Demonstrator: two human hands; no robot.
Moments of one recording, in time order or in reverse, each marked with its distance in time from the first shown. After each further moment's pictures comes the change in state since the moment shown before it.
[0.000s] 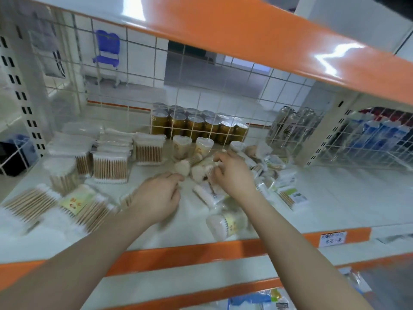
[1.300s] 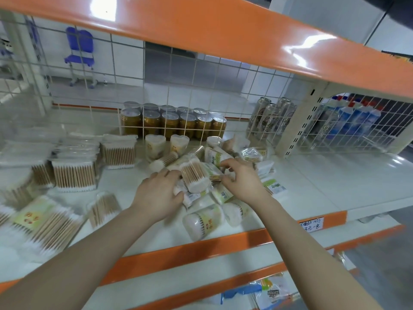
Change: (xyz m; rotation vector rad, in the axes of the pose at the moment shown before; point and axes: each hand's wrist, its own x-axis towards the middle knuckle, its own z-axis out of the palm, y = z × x) left_hand 0.029 0.047 0.022 0.059 -0.050 -0.049; right_hand -0.031 0.070 -0.022 0.176 -0.034 0.095
